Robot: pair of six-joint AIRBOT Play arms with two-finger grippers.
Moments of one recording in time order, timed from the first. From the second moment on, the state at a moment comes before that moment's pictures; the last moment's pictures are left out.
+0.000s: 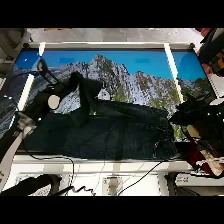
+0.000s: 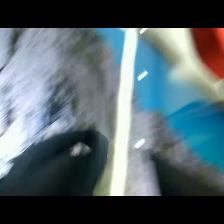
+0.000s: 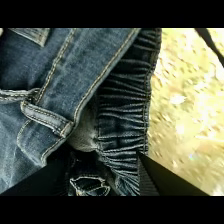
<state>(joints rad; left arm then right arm) -0.29 -1.26 1.03 1.39 -0.24 -2.20 -0.50 -1.48 1.03 -1.03 1.38 0.98</state>
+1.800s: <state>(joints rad) 0.03 -1.51 1.03 0.92 -0.95 -1.55 -0.50 -1.48 1.03 -1.02 1.30 0.98</state>
